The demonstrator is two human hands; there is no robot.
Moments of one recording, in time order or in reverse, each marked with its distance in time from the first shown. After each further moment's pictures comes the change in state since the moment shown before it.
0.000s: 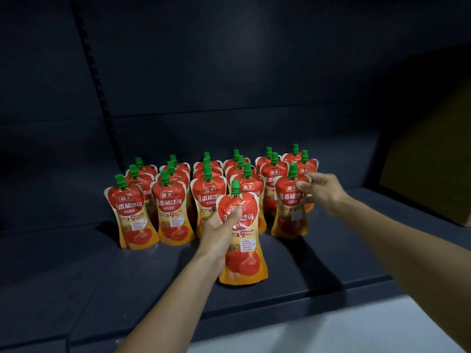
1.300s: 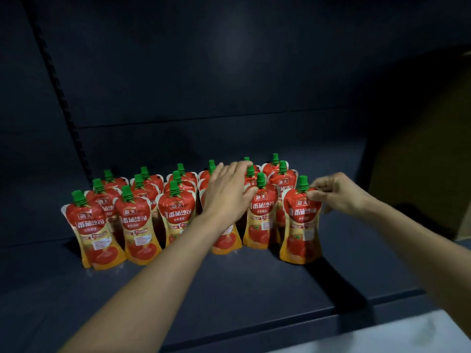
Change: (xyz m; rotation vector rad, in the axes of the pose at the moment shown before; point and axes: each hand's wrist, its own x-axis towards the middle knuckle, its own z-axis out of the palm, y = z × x) left_hand 0.059 0.057 0.103 1.395 0.052 0.801; right_hand 0.019 -0.011 -0.100 -0.467 -0.227 -0.196
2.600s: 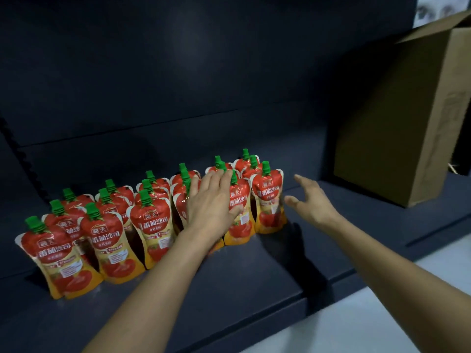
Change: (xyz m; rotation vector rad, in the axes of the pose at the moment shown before) left_hand -0.013 0.005 0.011 0.226 -0.155 0.099; right_hand -0.029 0.023 0.044 -0.099 0.335 0.231
